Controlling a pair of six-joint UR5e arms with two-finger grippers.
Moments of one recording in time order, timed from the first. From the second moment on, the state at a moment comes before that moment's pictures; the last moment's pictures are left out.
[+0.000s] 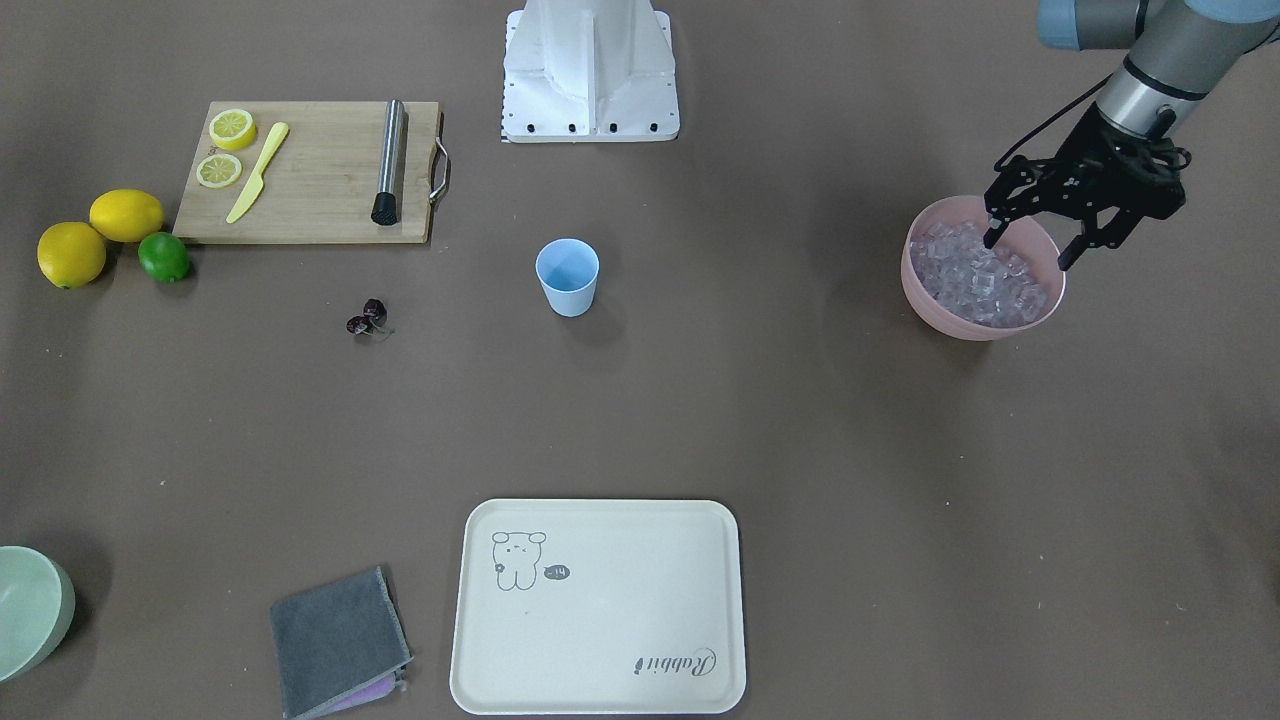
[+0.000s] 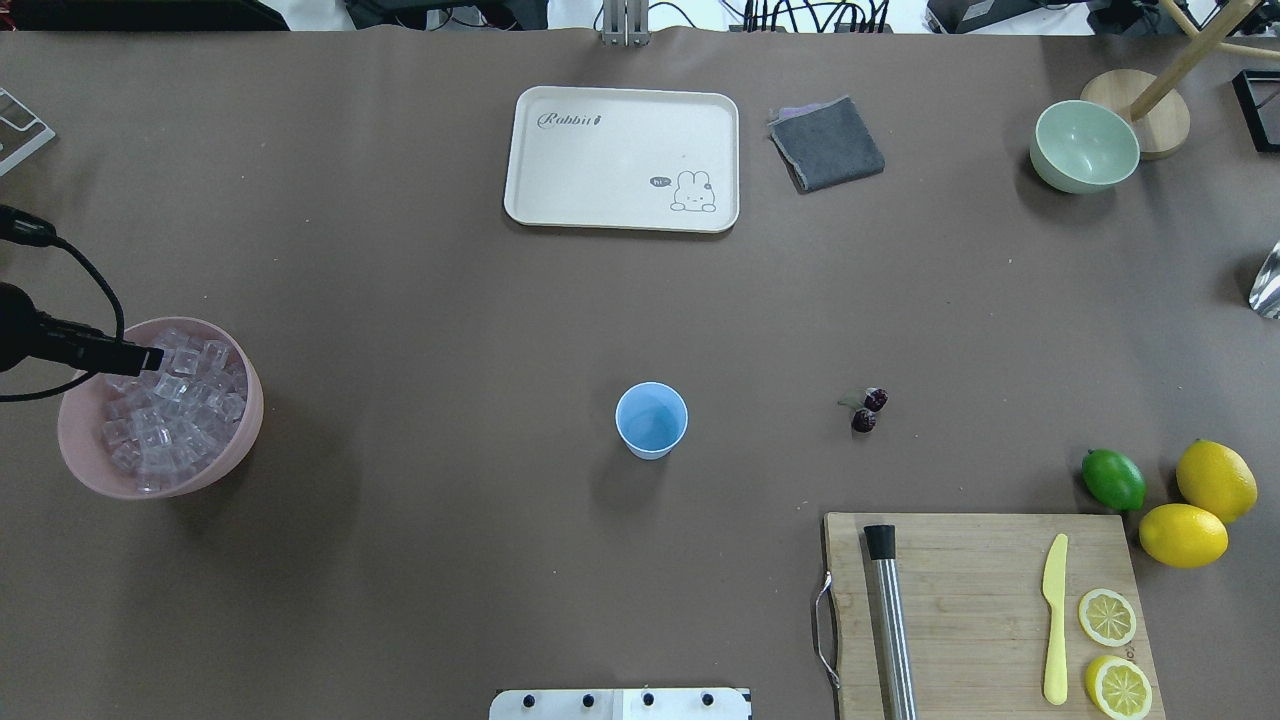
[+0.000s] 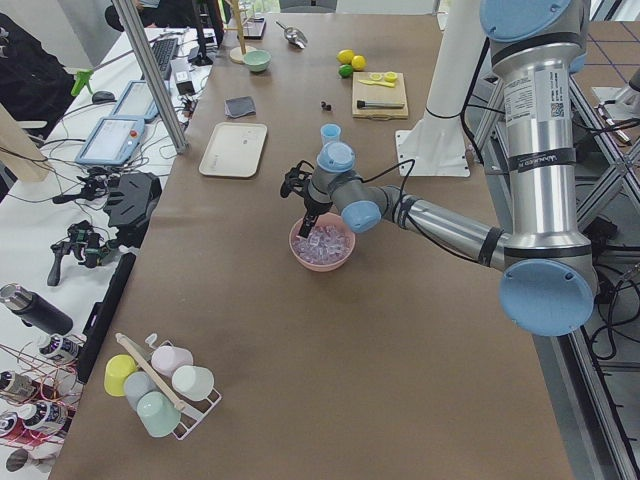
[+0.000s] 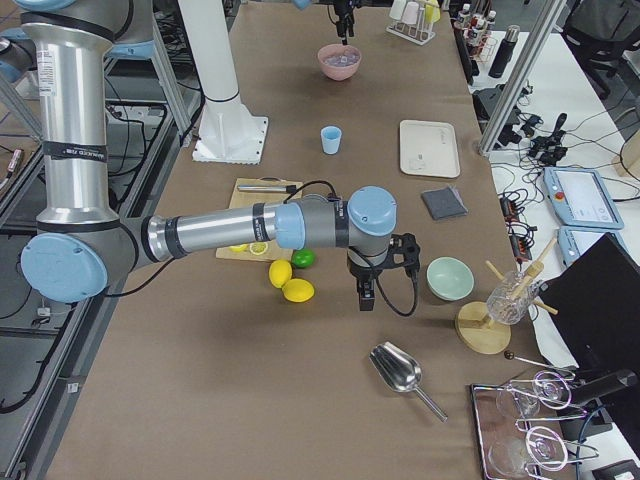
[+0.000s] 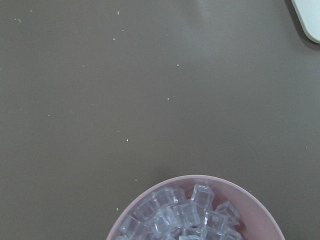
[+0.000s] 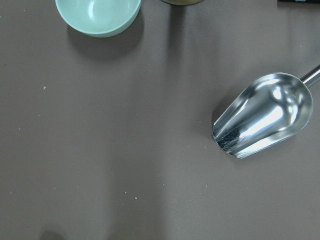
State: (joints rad) left arm -0.89 -1.42 -2.01 -2.16 -2.03 -0.66; right arm 1.55 -1.59 1.79 -1.67 2.41 0.00
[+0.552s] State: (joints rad) left arm -0.86 -1.42 -1.99 -2.15 -2.02 -0.62; right arm 1.55 -1.60 1.79 -1.67 2.41 0.00
